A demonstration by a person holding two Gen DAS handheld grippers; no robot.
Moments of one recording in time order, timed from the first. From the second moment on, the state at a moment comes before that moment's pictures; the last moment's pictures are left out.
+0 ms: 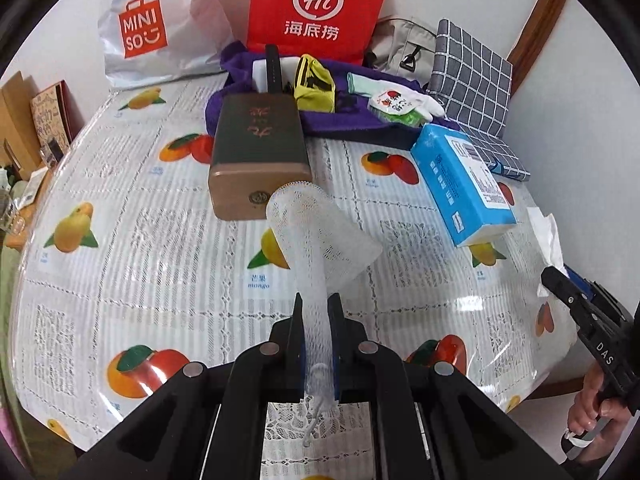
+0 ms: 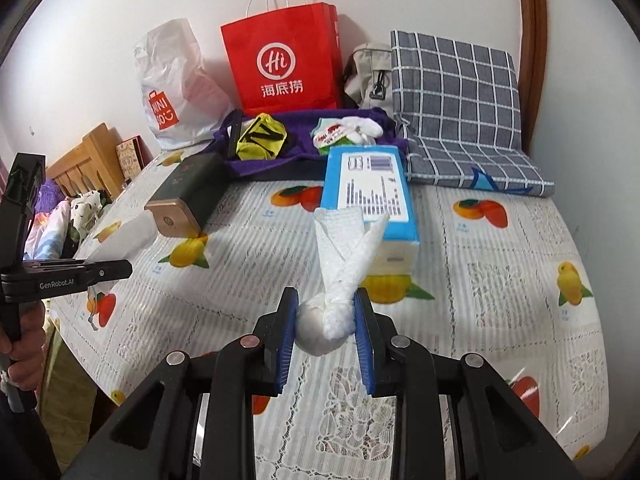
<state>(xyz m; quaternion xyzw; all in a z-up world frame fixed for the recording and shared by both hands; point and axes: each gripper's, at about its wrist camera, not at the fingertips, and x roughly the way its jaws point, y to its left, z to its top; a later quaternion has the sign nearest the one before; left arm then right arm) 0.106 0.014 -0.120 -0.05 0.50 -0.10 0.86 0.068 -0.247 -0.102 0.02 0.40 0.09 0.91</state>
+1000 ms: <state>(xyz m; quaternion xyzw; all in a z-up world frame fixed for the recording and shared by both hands) 0.164 -0.007 -0.043 0.00 0.42 -0.08 0.90 0.138 -0.248 -0.052 0.00 0.36 0.08 0.93</state>
